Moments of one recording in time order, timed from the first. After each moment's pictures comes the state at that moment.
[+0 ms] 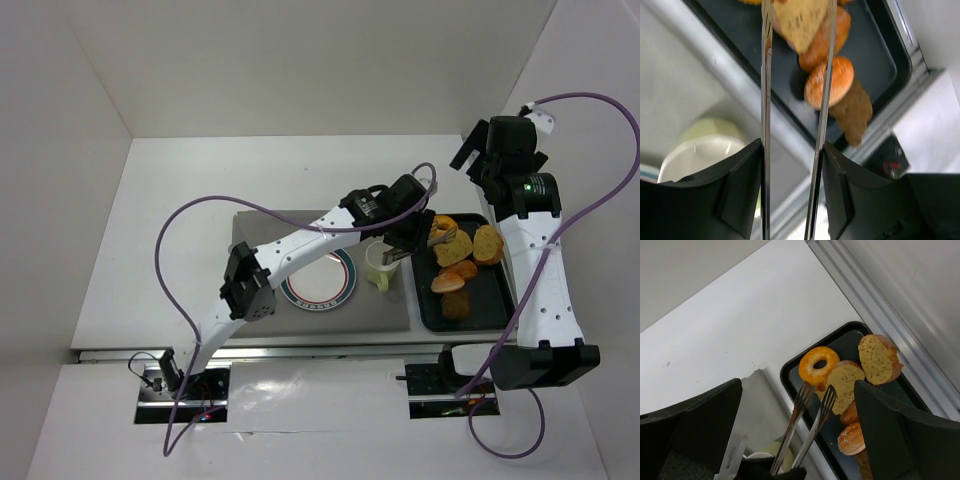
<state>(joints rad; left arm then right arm) -1.00 2.34 2.43 -0.87 0.09 -0.55 0.03 1.27 1.61 -0.88 0.40 0.47</state>
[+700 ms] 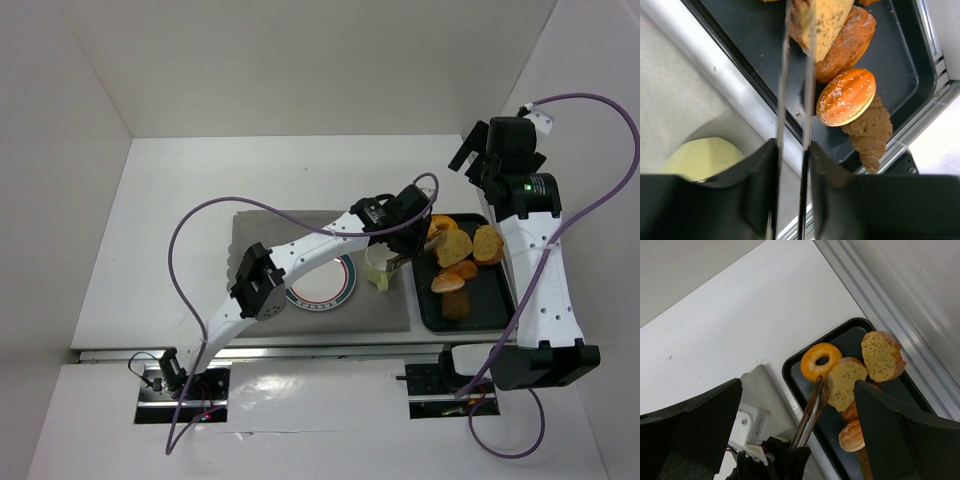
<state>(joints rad) -1.00 2.47 2.48 -0.84 0.06 -0.59 0.03 1.27 1.61 -0.89 0.38 0.47</state>
